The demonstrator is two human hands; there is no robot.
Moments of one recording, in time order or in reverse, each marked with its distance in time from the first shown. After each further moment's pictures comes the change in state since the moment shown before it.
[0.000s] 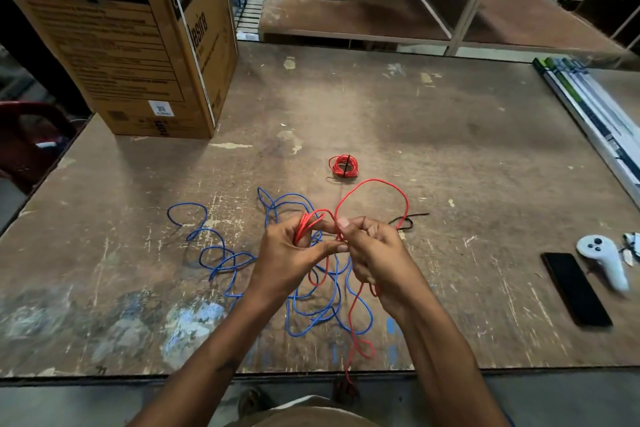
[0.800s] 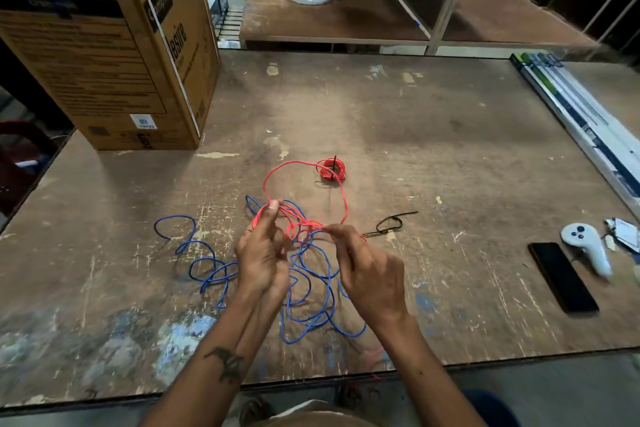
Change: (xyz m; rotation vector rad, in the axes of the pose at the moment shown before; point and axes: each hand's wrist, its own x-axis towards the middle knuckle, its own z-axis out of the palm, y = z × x) left_hand 0.023 0.004 0.011 -0.769 0.449 -0.482; right_hand 0.003 0.053 -0.020 -1.288 0.442 -0.869
